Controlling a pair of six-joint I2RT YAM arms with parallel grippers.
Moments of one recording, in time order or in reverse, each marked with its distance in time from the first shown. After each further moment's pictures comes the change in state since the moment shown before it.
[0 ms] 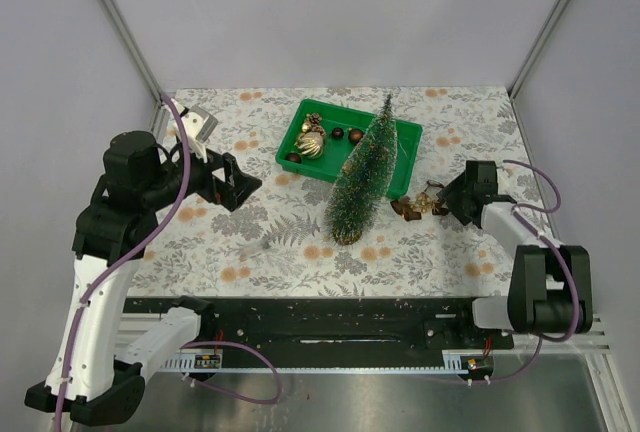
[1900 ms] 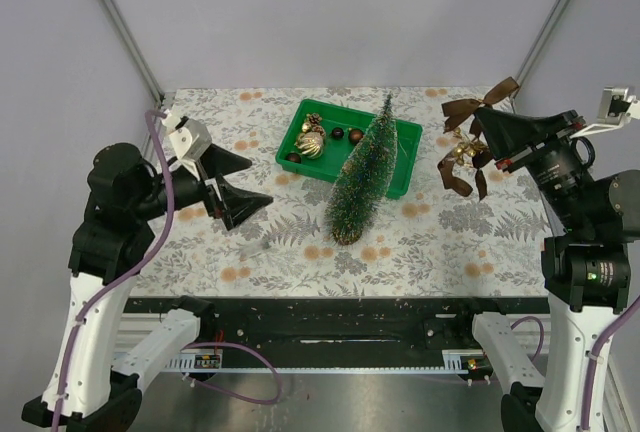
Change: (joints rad) left arm -0.010 -0.075 -0.060 0.168 0.302 -0.034; right arm -0.053 -0.549 0.750 -0.098 -0.581 -0.154
